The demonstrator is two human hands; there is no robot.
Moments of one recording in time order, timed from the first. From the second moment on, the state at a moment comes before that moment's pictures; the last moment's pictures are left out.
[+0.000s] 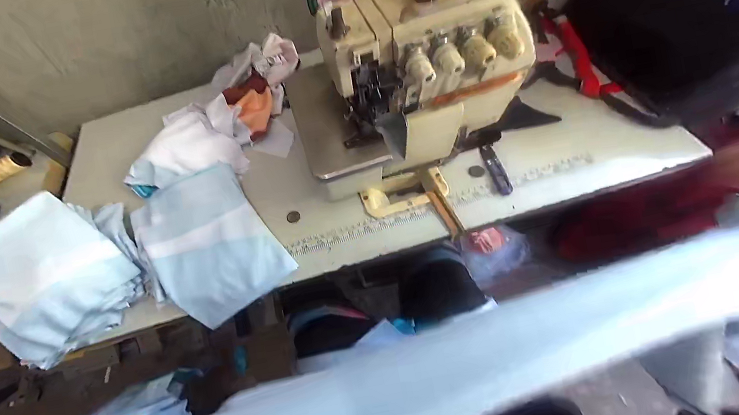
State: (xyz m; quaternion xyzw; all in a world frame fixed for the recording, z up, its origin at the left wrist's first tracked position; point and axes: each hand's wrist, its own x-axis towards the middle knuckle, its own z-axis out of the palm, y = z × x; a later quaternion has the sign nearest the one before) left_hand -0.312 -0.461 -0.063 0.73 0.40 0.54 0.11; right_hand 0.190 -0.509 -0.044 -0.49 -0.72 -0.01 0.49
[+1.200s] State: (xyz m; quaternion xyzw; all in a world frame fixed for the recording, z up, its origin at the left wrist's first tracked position) left_hand -0.183 -0.403 -0.230 0.76 0.36 0.30 0.45; right_hand 0.131 -0.482 -0.176 -0.54 -0.58 0.34 0.50
